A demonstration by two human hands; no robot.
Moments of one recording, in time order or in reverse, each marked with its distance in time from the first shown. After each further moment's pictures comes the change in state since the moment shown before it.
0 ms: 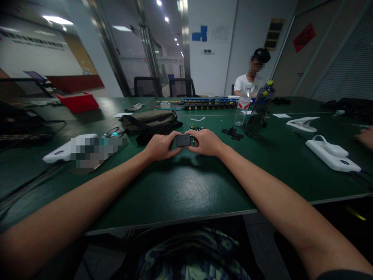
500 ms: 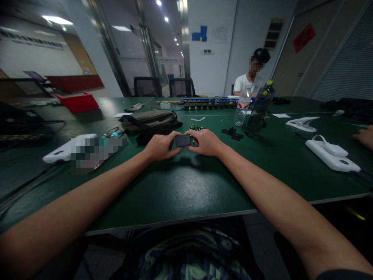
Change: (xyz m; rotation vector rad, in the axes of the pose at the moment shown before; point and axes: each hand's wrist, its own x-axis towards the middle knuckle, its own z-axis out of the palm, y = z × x) left_hand 0.000 0.001 -0.001 -0.006 -0.027 -0.014; right_hand 0.000 0.000 0.001 -0.002 -0.002 0.002
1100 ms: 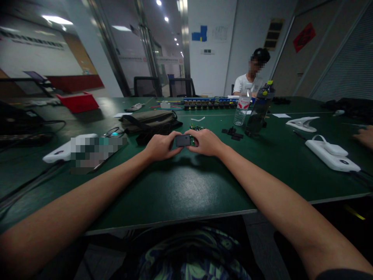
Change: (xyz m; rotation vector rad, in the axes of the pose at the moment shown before) left_hand 0.000 0.000 0.000 -0.008 0.010 -0.001; right_hand 0.000 0.000 0.000 0.003 0.003 0.003
